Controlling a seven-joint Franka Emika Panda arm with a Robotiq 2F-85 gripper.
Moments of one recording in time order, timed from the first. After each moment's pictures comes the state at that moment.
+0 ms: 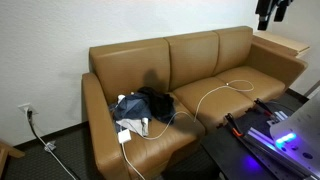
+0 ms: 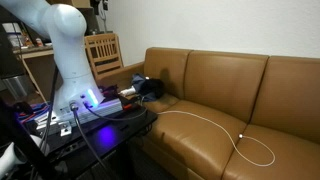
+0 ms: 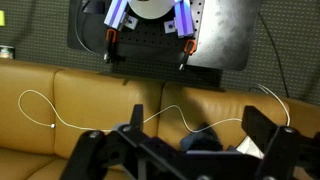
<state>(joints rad) 0.16 -0.72 0.28 -2.37 0.09 1.44 0.22</state>
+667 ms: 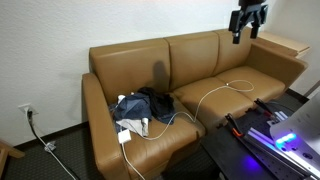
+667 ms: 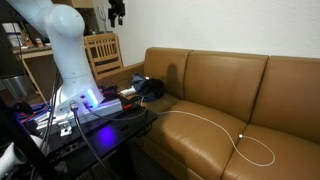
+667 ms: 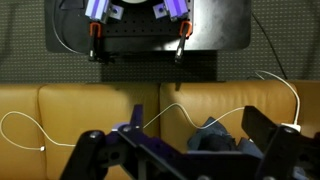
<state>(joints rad) 0.09 -0.51 0.22 -2.42 0.10 1.66 0.25</state>
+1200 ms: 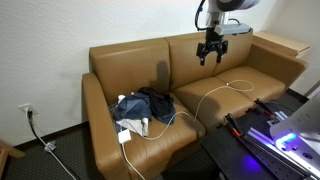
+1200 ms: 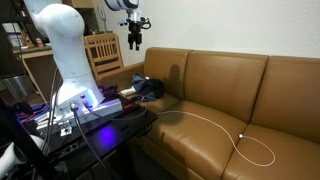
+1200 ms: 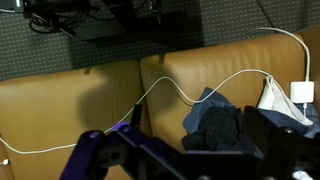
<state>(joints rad) 0.08 -0.07 0.19 -2.42 0.10 2.13 0.33</state>
